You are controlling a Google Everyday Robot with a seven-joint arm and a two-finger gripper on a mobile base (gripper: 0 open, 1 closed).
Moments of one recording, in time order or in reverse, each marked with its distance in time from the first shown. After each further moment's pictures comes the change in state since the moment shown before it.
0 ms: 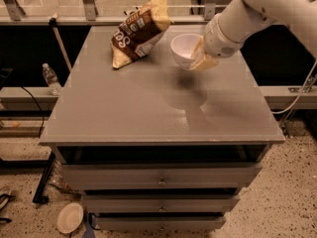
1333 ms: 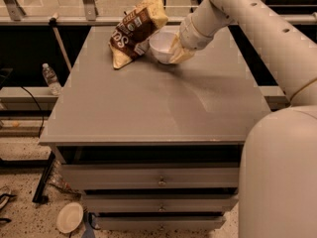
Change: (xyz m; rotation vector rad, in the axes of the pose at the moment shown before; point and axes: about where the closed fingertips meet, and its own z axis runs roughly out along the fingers) arm -0.025 -0.070 0.082 -0.036 -0.102 -0.222
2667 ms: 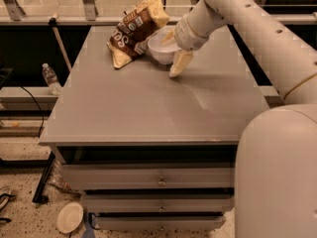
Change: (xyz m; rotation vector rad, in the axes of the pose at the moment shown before) arm -0.005 -0.004 0.011 -0.003 -0.021 -0.014
